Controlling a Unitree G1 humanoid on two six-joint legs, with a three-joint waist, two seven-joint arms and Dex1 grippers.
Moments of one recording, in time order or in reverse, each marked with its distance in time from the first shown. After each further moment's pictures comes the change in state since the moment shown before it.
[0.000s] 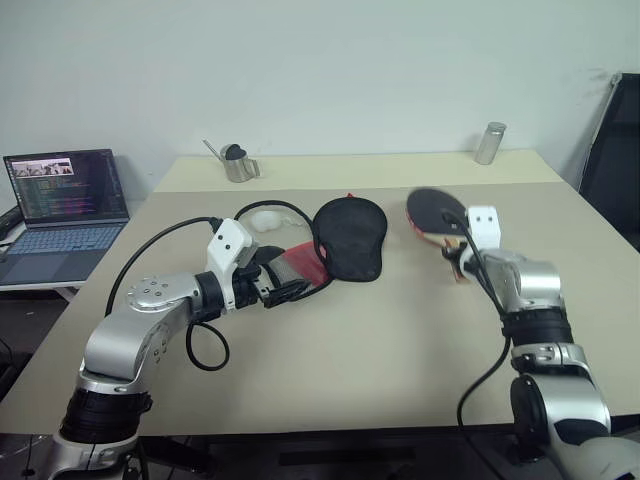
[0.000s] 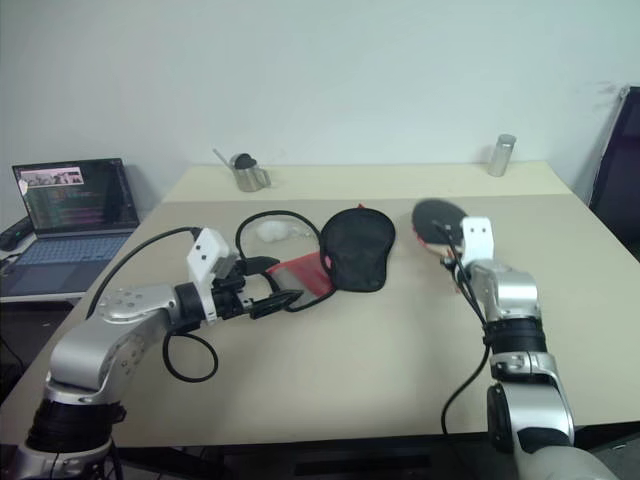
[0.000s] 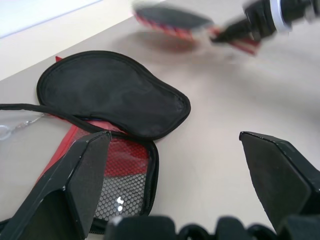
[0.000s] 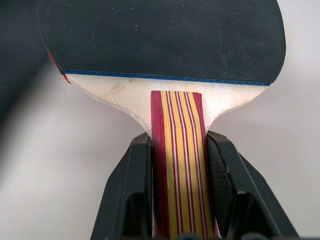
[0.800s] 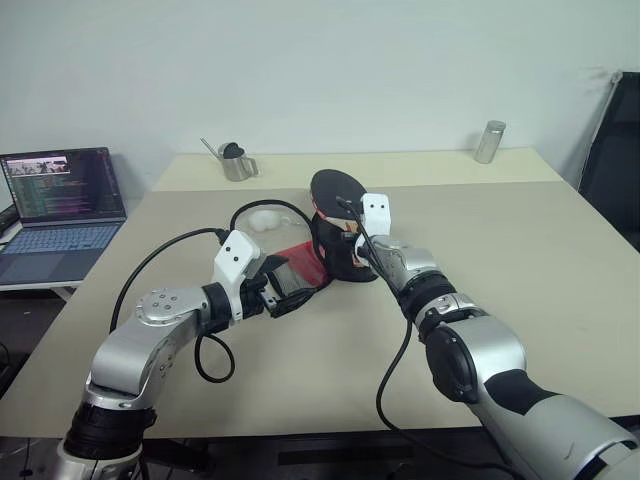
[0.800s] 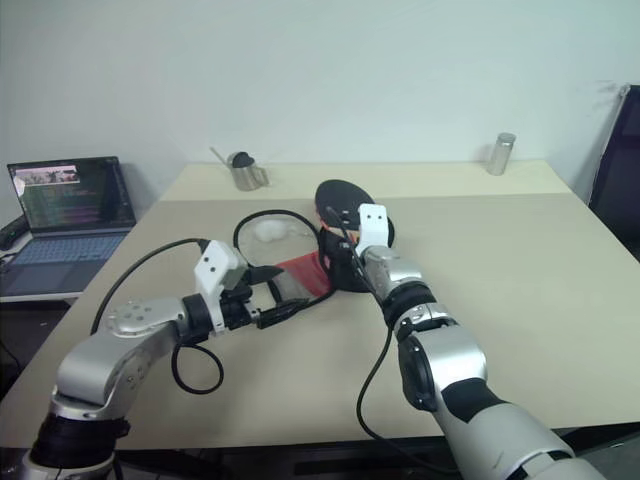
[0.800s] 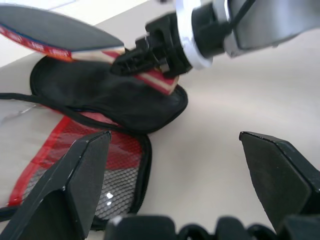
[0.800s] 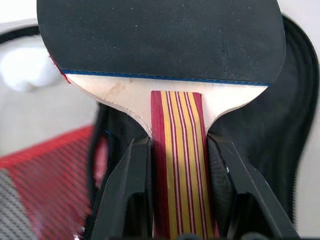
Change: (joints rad) left arm 0.071 -0.020 -0.018 -0.088 -0.005 0.017 0.080; right arm -0.332 0.371 -0.033 0.814 0.008 -0.553 -0.114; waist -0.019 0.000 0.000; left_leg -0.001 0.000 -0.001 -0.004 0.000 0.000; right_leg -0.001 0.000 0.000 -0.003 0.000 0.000
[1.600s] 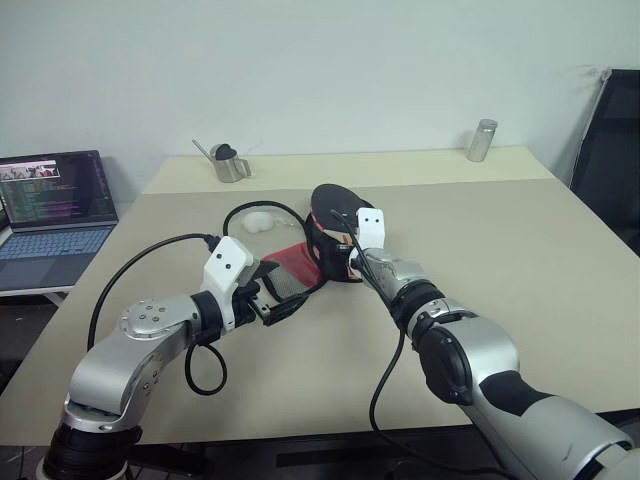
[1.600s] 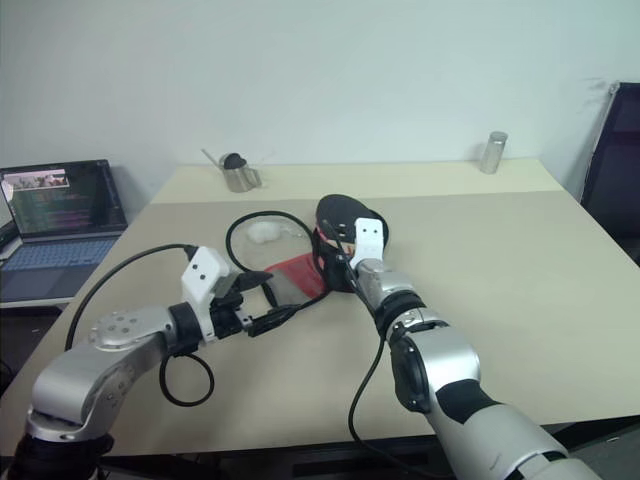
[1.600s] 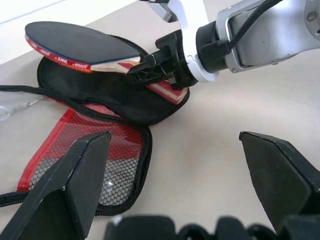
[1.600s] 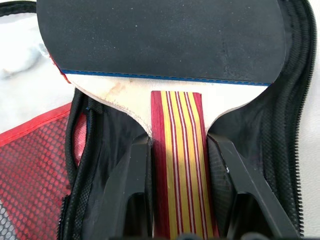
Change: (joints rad) left arm 0.070 0.031 0.046 -0.110 -0.026 0.079 0.069; right arm -0.009 0.035 -0.037 0.099 -0.006 -0.073 -0.072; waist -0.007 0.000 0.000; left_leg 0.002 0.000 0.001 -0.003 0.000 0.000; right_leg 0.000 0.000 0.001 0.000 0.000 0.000
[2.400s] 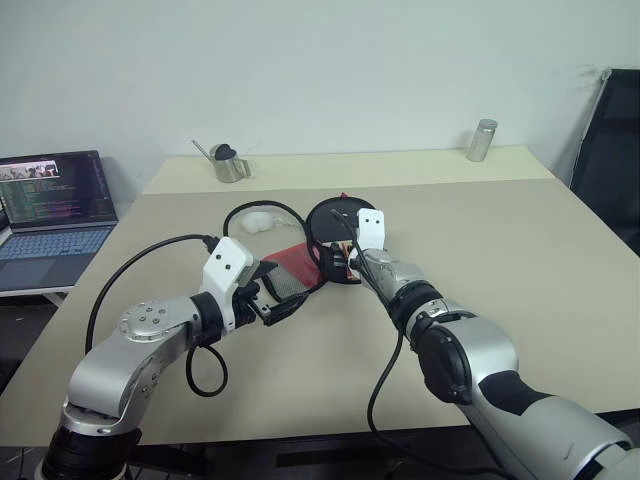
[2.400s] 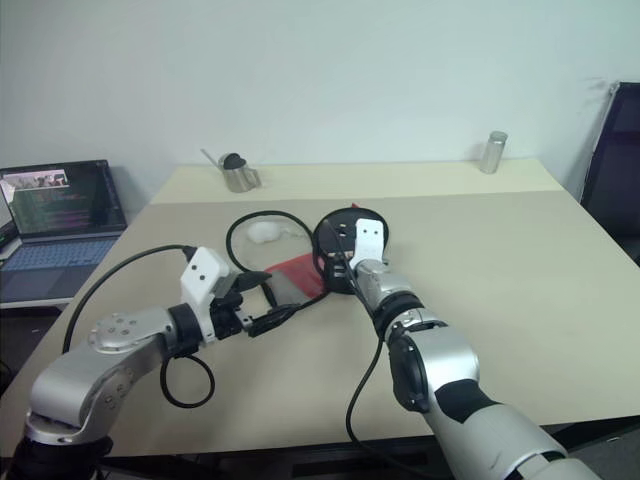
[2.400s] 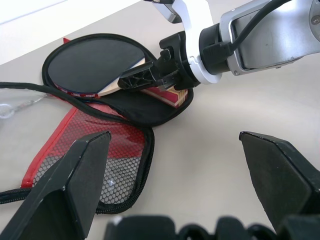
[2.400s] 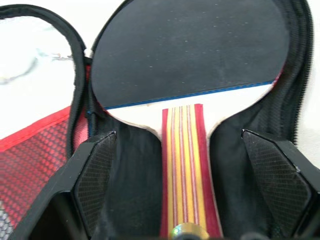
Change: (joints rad) left arm 0.002 0.000 0.000 -0.012 -0.011 0.009 0.032; right arm -0.009 0.005 -0.024 0.014 0.004 -0.020 0.013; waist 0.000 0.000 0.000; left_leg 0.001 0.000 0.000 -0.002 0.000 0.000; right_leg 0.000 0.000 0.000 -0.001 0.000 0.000
